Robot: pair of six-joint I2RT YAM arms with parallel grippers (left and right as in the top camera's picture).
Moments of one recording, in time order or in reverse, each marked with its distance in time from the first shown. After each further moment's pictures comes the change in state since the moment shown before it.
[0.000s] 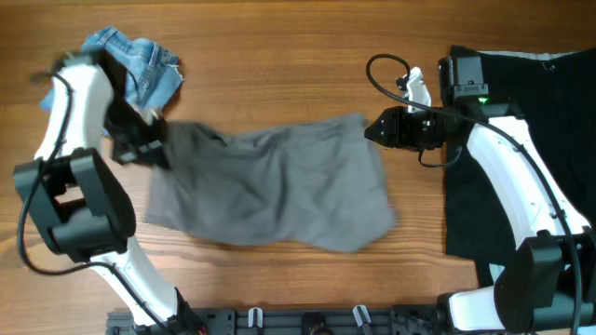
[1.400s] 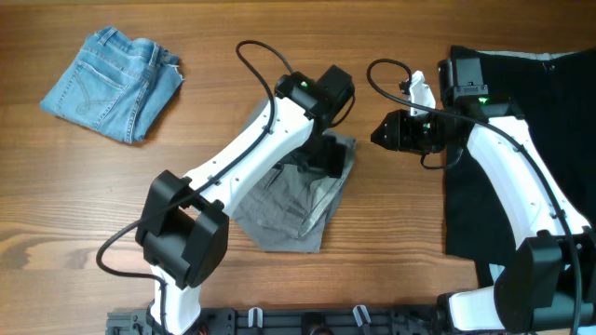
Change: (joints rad) left arm -0.895 -0.037 -0.013 0.273 -0.151 -0.476; right arm 0.000 0.000 0.000 -0.043 0.097 -0.002
